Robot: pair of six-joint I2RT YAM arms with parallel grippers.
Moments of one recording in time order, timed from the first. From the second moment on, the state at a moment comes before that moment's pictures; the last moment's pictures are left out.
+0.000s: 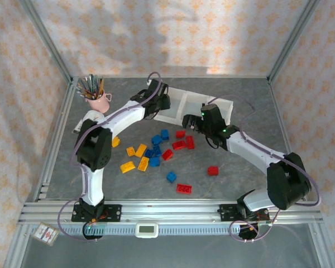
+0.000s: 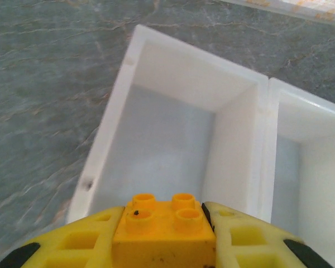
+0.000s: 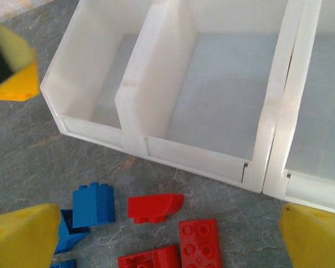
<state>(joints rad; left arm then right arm) -0.48 2.03 1.65 -0.40 -0.15 -0.57 0.50 1.41 0.91 -0.19 0.06 0.57</state>
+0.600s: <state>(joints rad) -0.49 2.27 2.00 -0.50 -0.17 -0.51 0.50 1.40 0.95 -0.16 0.02 0.51</state>
